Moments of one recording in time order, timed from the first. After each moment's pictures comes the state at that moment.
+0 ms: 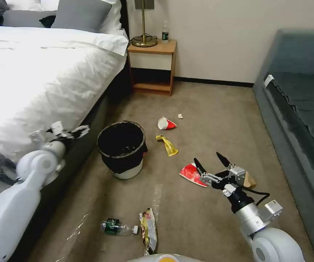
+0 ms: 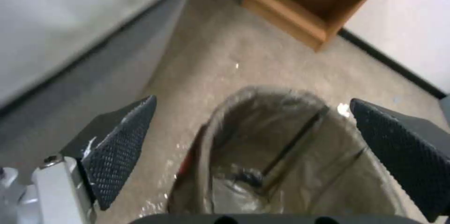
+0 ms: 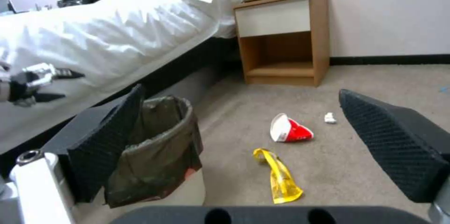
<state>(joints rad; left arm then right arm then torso) 1.00 -0.93 -0.46 -1.71 -1.20 0.44 -0.35 -1.64 1.22 0.52 2.13 0.50 0.06 -0.24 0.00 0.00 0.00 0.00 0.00</state>
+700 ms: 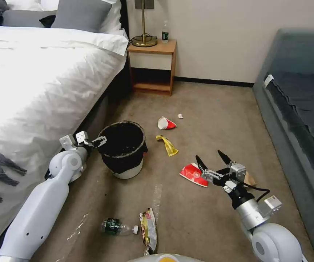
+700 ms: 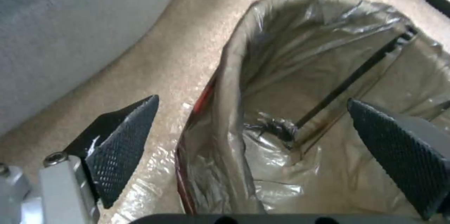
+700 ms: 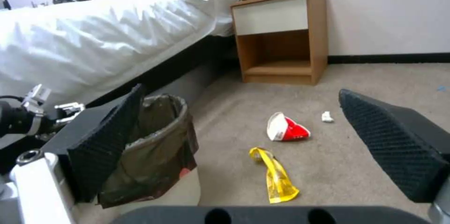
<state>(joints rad) 0.91 -1.06 -0.37 -1.53 -1.12 0.53 -0.41 -1.62 1.21 0.52 2.10 0.51 0.06 -0.23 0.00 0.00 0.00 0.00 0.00</state>
